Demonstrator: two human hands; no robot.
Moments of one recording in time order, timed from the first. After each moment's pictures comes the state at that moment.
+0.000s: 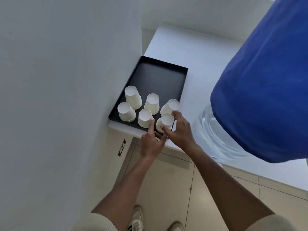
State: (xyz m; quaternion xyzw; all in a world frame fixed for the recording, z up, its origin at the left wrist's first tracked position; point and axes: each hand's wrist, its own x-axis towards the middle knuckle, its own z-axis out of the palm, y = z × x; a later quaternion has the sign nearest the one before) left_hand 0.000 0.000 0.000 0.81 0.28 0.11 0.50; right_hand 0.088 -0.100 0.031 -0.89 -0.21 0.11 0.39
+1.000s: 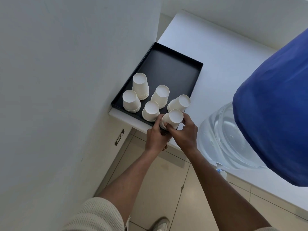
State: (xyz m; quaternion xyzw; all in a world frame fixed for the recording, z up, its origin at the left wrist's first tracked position) left_hand 0.017 -0.001 -0.026 0.73 0.32 0.08 0.59; right_hand 0.088 -0.093 -0.008 -0.88 -0.13 0.08 0.46
